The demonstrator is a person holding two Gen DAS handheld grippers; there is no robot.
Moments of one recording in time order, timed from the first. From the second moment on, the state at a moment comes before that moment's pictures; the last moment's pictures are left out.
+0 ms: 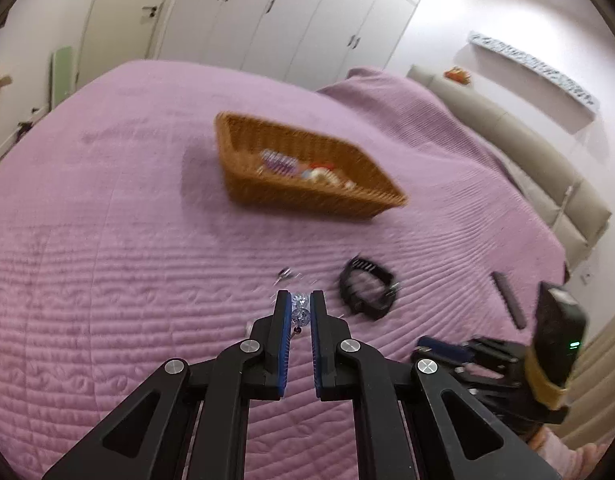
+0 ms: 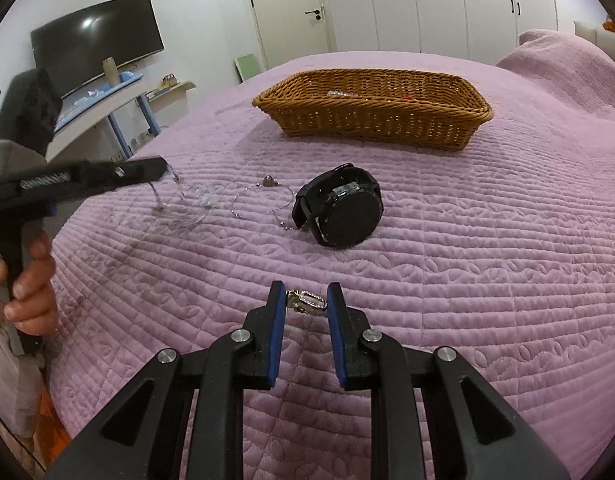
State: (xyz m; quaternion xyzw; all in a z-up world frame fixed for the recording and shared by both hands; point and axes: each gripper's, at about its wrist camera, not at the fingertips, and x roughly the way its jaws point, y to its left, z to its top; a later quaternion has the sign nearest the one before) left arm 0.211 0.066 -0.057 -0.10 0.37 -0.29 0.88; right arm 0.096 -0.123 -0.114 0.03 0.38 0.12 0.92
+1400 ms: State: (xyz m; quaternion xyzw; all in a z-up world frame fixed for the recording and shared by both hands) left arm 0.422 -0.051 -0.057 -0.07 0.34 -0.23 0.91; right arm 0.374 -0.229 -0.080 0.11 0.41 0.06 0.90
